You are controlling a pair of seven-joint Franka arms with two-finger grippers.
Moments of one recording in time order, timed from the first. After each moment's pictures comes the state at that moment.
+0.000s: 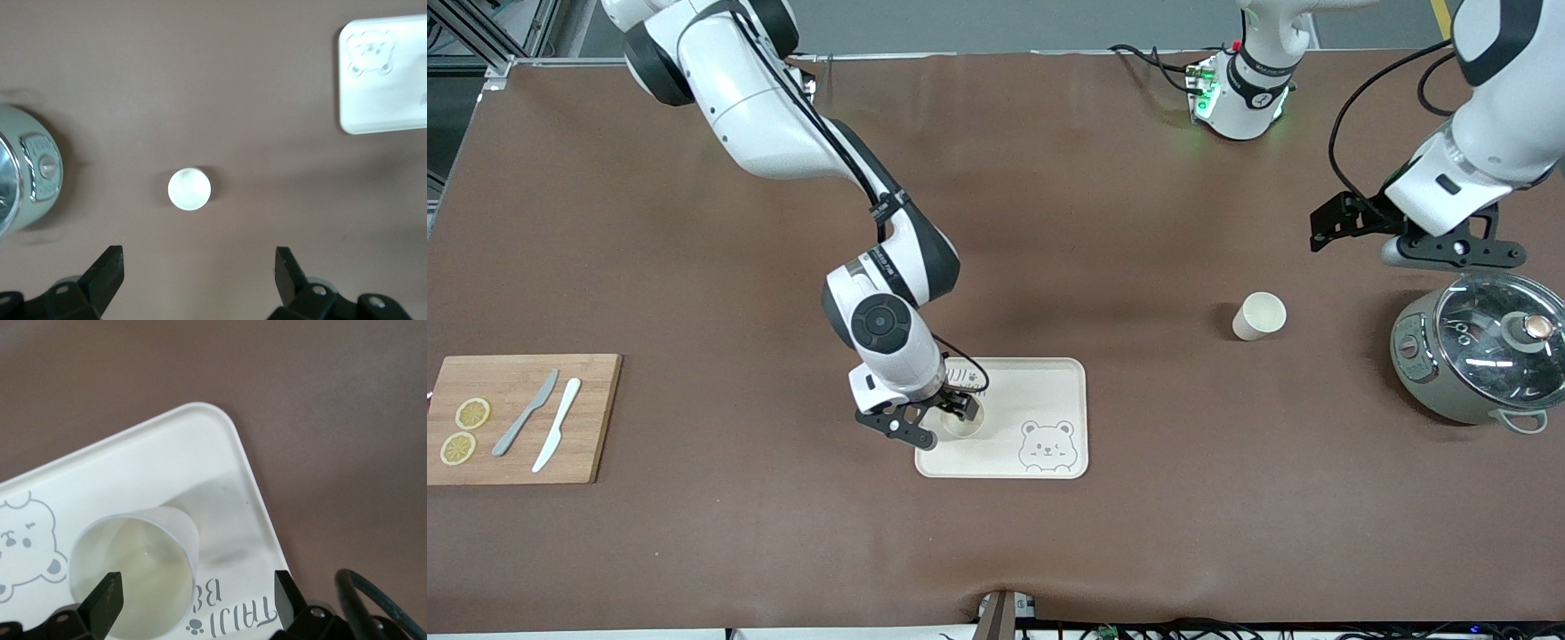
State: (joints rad) left arm 0.00 -0.08 -0.14 -1.79 -0.06 1.74 -0.02; right arm 0.56 0.92 0.01 -1.15 0.02 2.17 0.93
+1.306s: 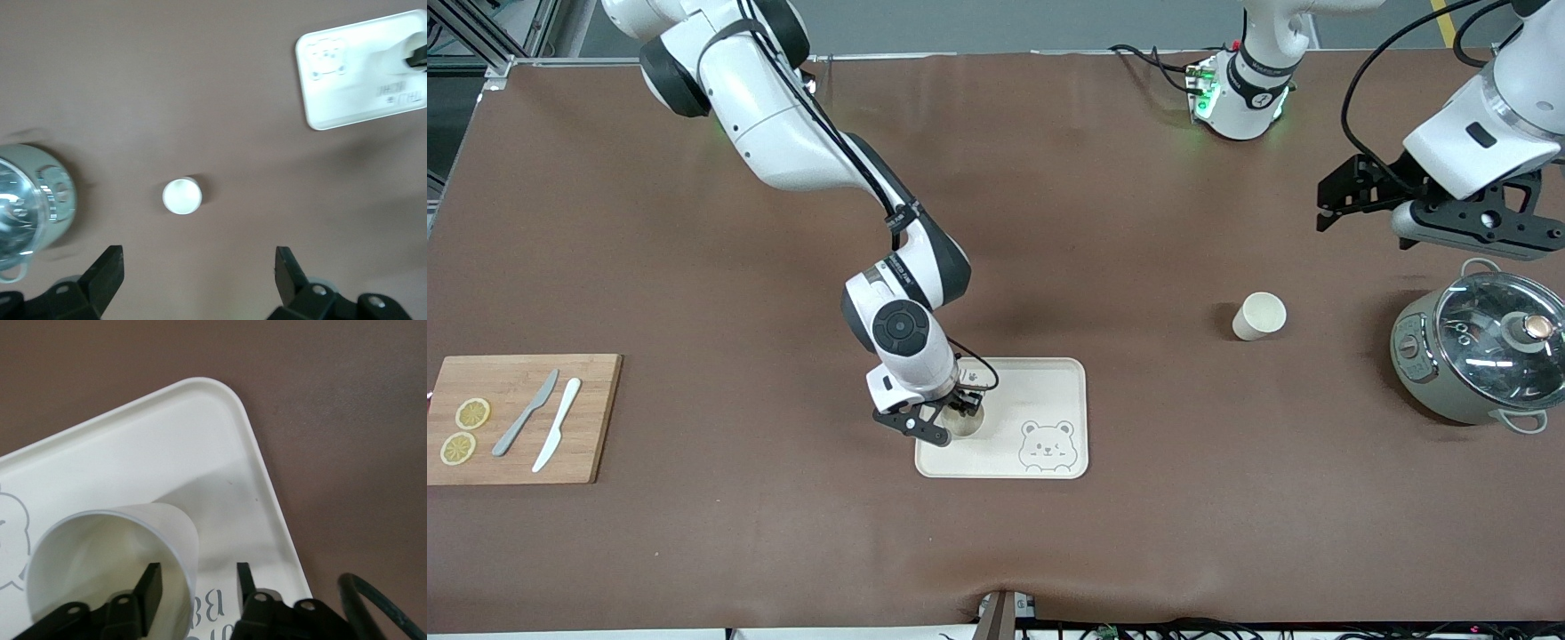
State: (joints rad) left arm -0.13 0.05 -0.07 -1.46 -0.01 1.53 0.04; right arm 0.58 0.97 0.00 -1.15 0.02 2.22 0.93
